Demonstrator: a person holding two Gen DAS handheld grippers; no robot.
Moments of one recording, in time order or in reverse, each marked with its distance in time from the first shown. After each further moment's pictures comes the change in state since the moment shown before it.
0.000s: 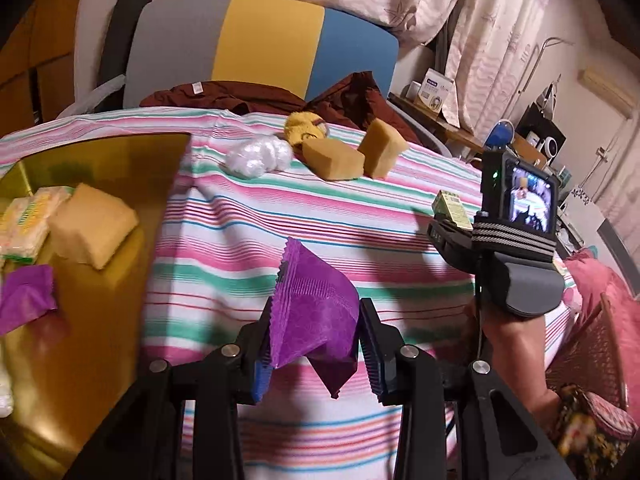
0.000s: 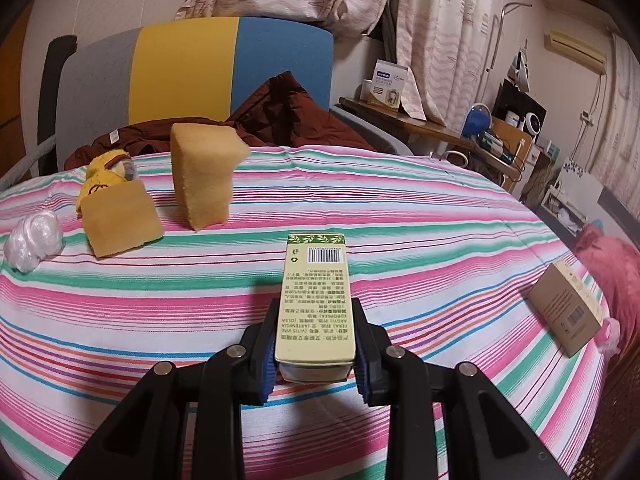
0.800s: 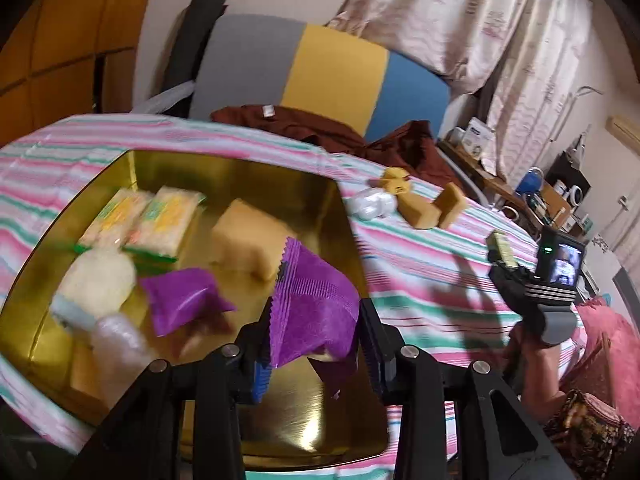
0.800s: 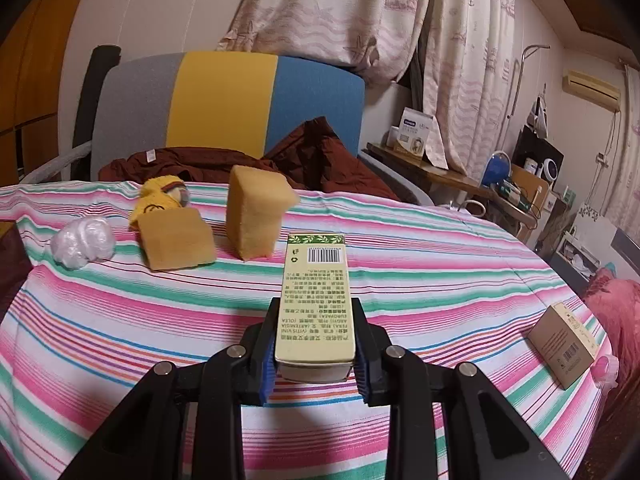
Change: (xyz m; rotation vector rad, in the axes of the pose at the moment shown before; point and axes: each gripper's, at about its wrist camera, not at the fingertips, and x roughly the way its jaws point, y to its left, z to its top) left arm -0.079 0.113 -0.002 -0.136 -0.092 0.094; right arm -0.038 0.017 -0.003 -0.089 -0.168 0.074
